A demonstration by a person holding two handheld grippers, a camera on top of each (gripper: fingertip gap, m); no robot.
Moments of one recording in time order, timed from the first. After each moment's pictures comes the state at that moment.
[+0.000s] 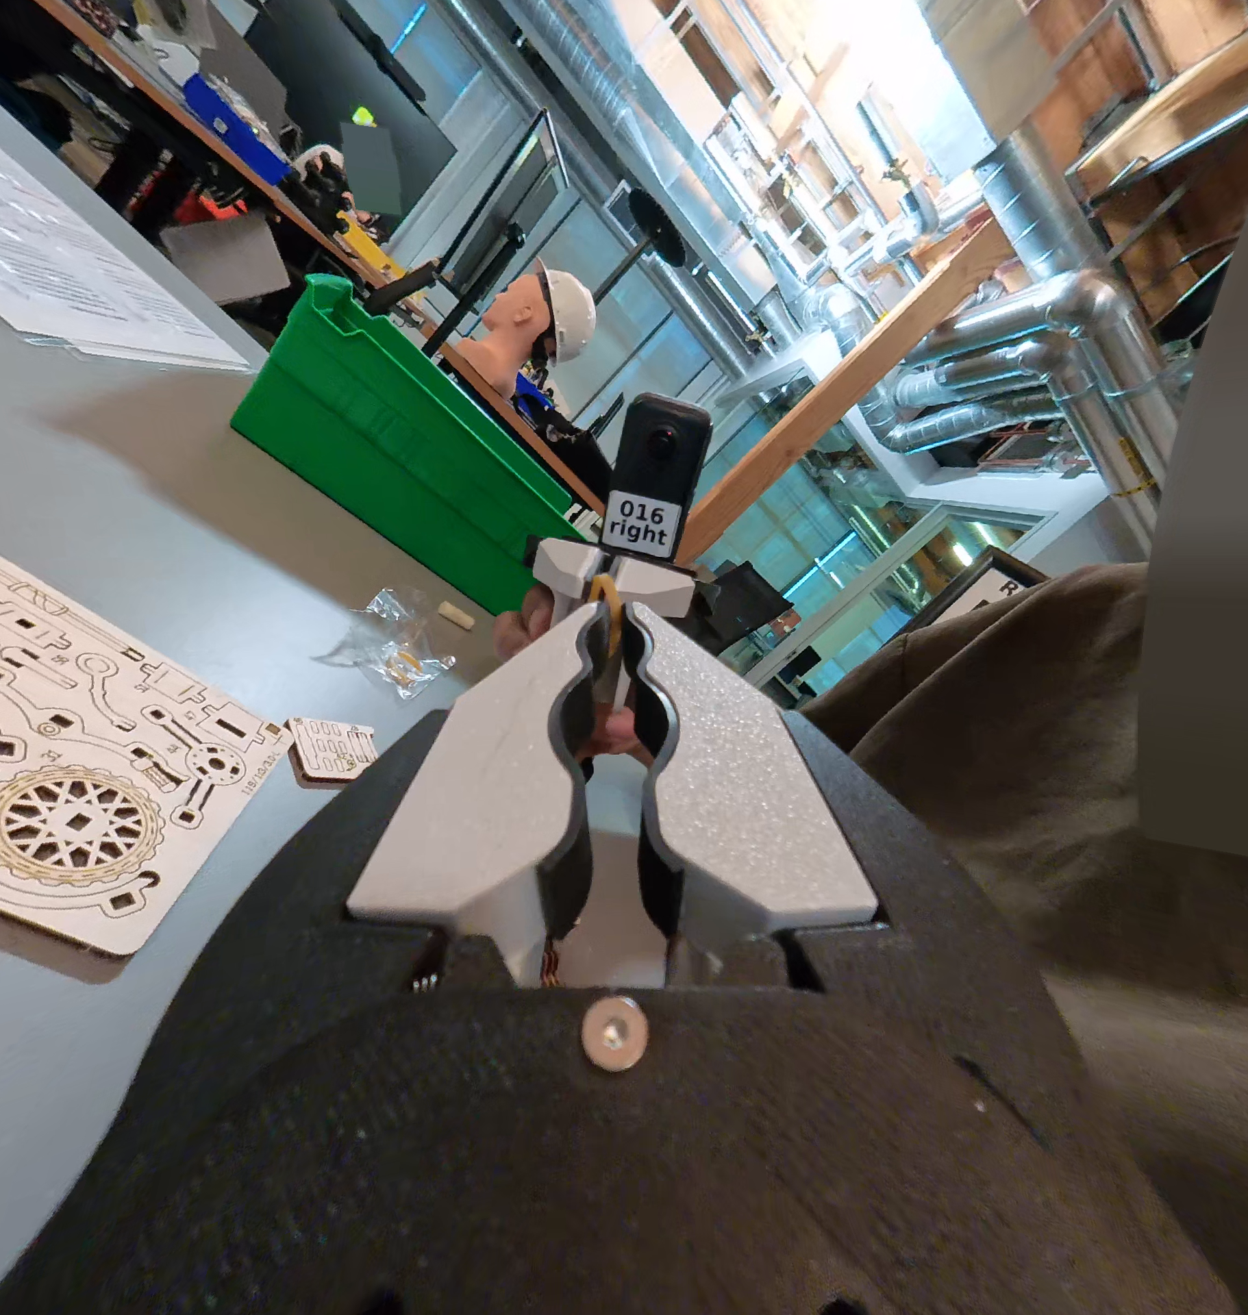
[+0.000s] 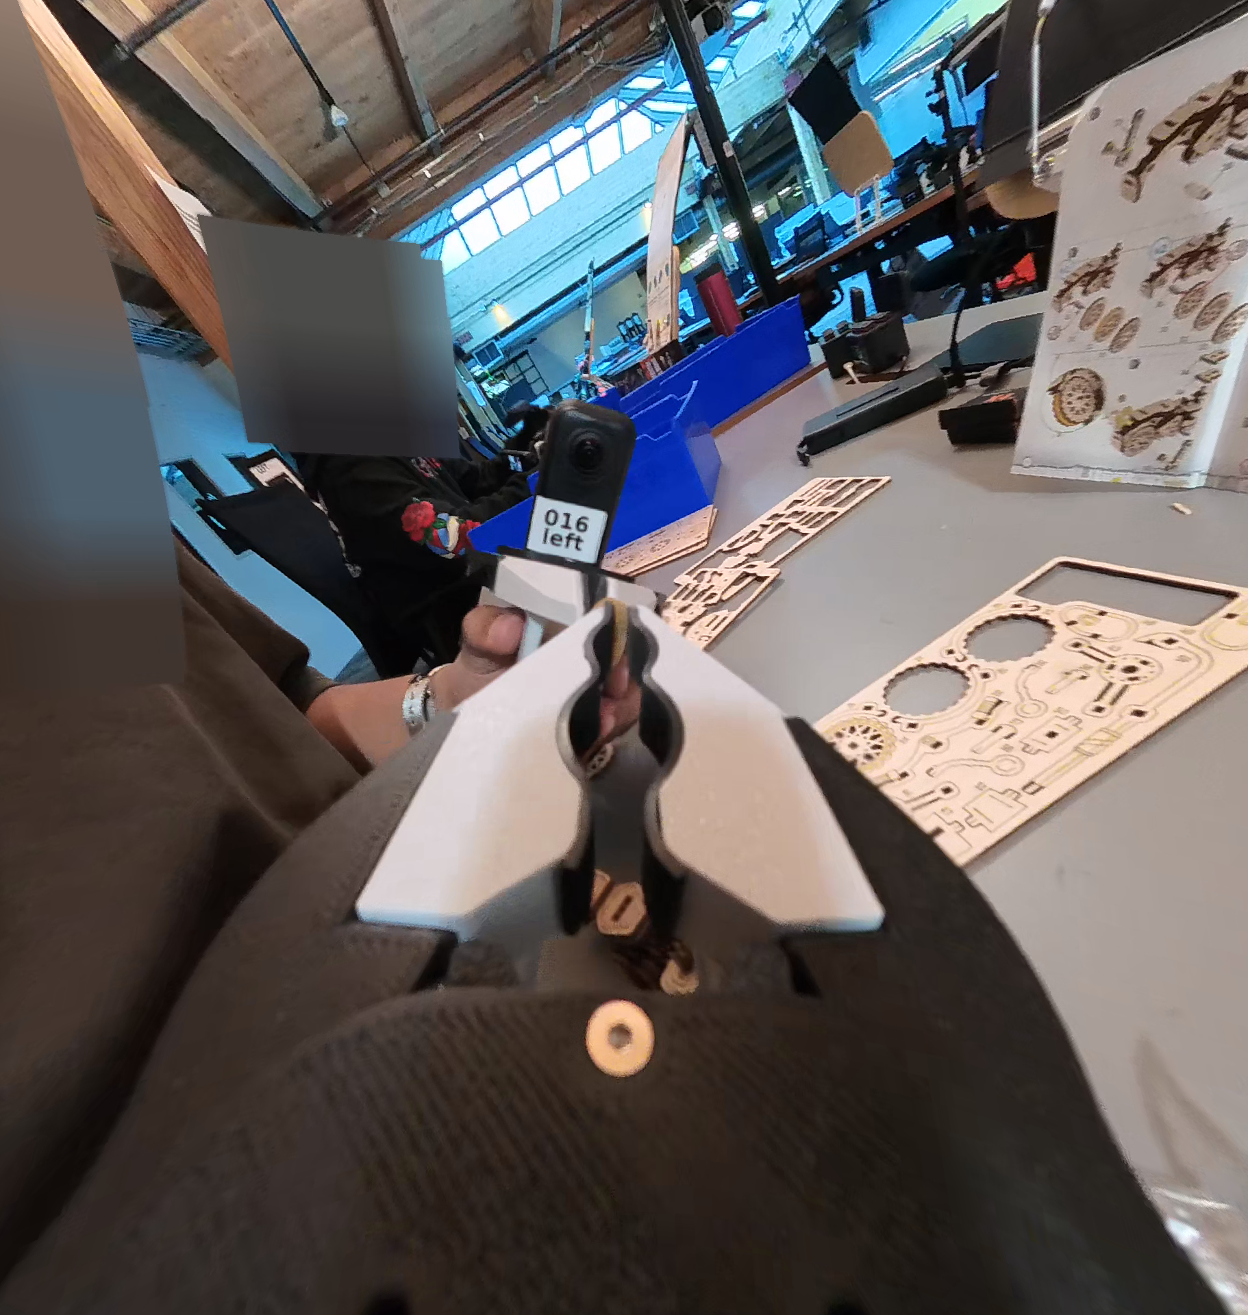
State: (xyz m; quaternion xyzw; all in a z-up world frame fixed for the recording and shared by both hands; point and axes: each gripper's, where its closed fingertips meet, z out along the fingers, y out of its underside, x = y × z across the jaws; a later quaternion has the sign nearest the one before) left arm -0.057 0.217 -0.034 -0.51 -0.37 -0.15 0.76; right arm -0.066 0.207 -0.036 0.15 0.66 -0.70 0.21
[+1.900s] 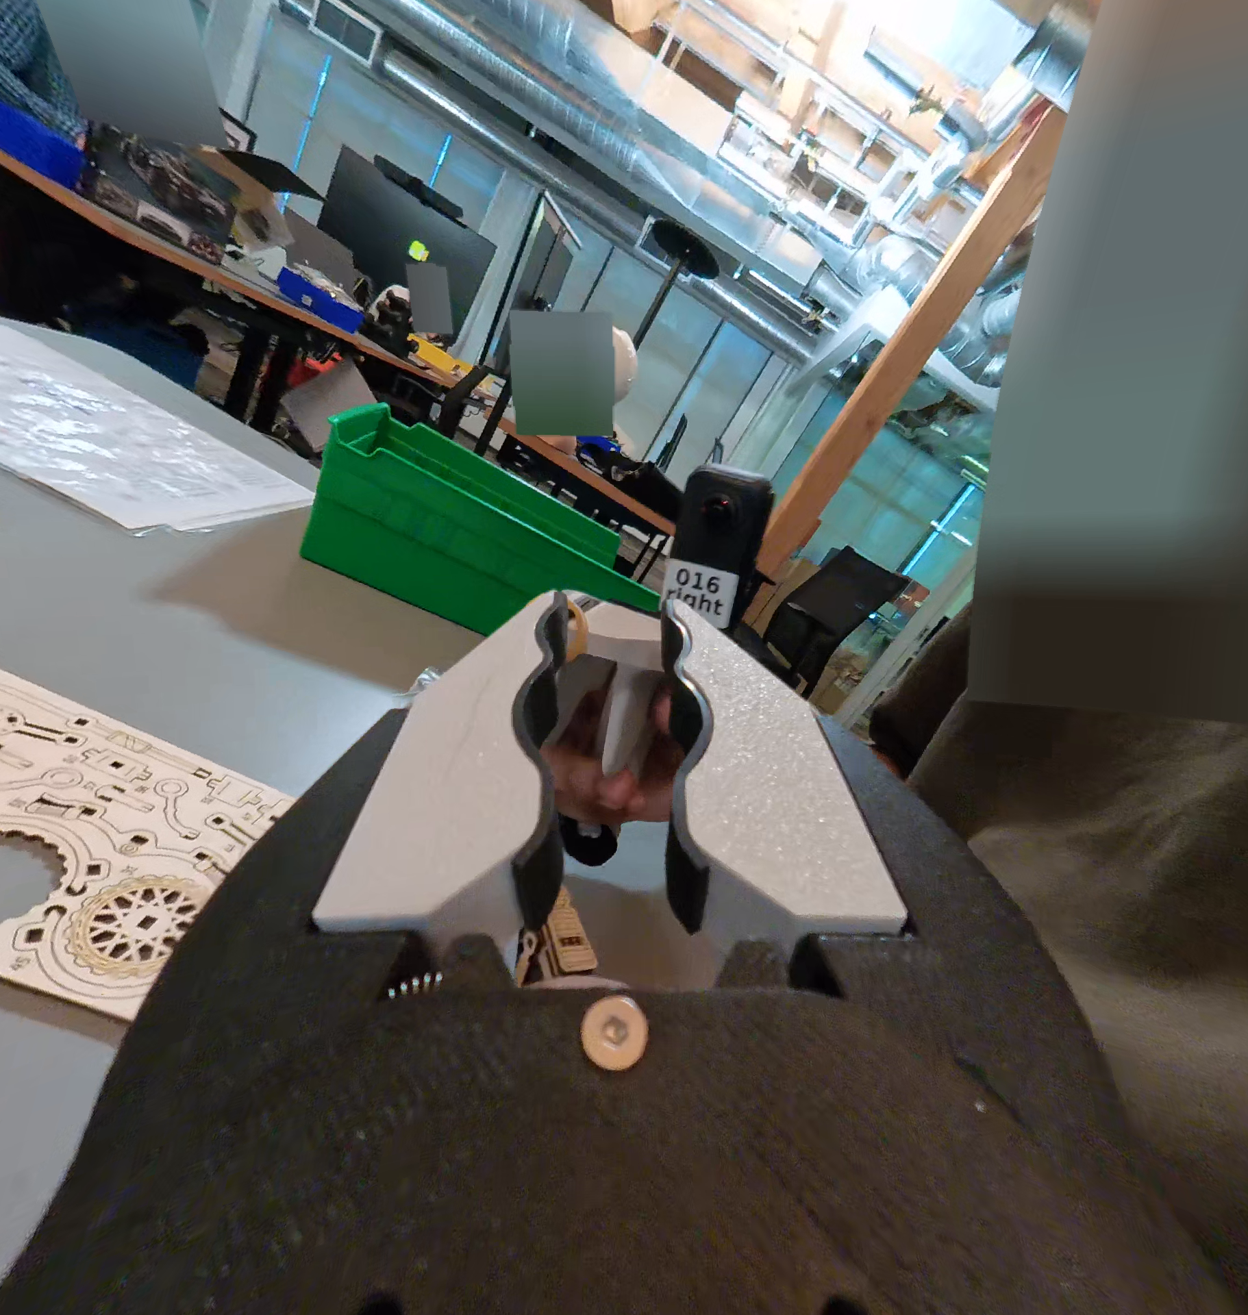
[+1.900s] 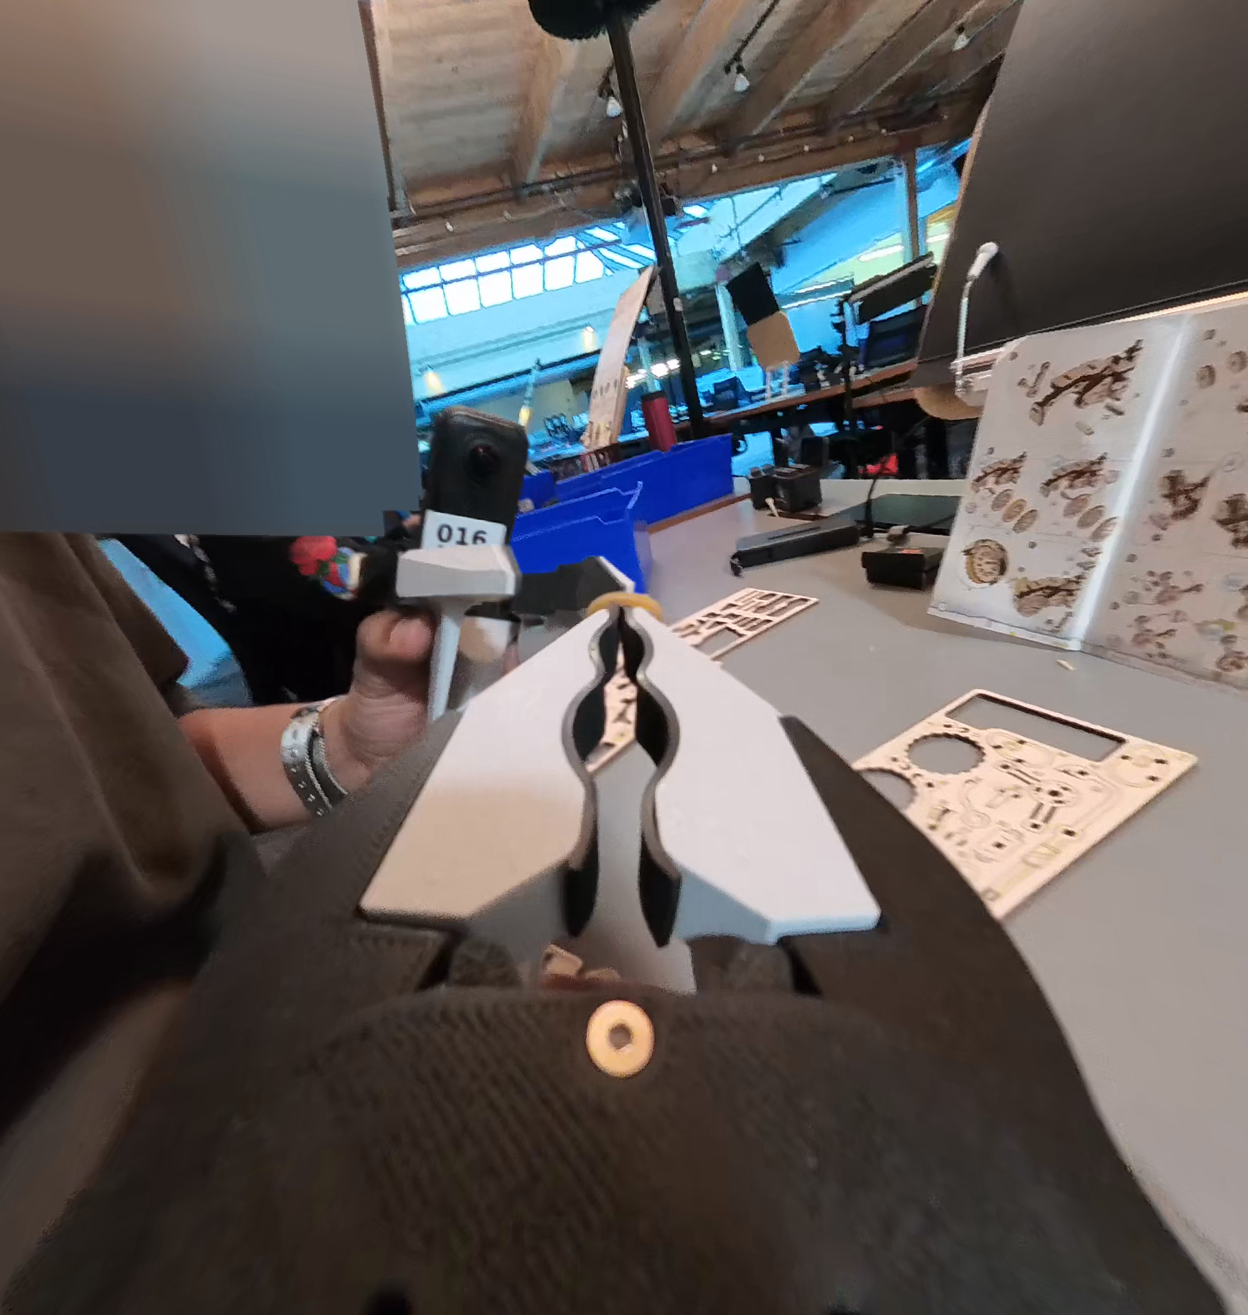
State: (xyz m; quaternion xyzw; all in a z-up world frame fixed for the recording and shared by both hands) left arm -0.048 0.220 -0.009 -0.55 -0.32 -0.01 0.77; right arm -0.059 0.197 -0.021 0.12 0.63 -0.76 0.08
